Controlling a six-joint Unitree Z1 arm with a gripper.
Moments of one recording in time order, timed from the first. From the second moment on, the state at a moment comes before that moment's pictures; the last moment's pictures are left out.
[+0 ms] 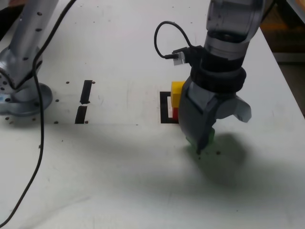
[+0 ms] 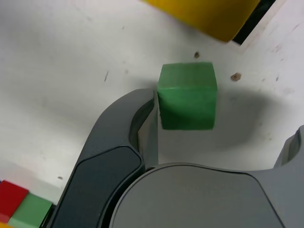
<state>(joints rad) -0.32 2.15 -1.74 1.19 -0.16 -0.71</state>
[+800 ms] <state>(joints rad) -0.30 2.17 -1.71 1.18 -0.26 -0.65</state>
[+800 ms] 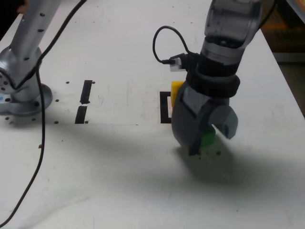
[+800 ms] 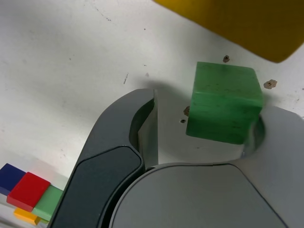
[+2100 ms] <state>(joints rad) -0.46 2.04 -1.89 1.41 -0.14 -0.85</state>
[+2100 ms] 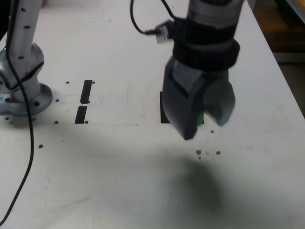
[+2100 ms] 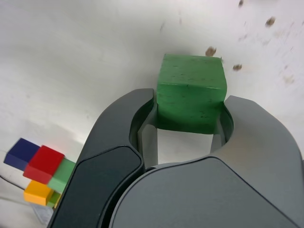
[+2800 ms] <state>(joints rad) -0.26 1.90 -1.79 1.45 -0.08 -0.31</state>
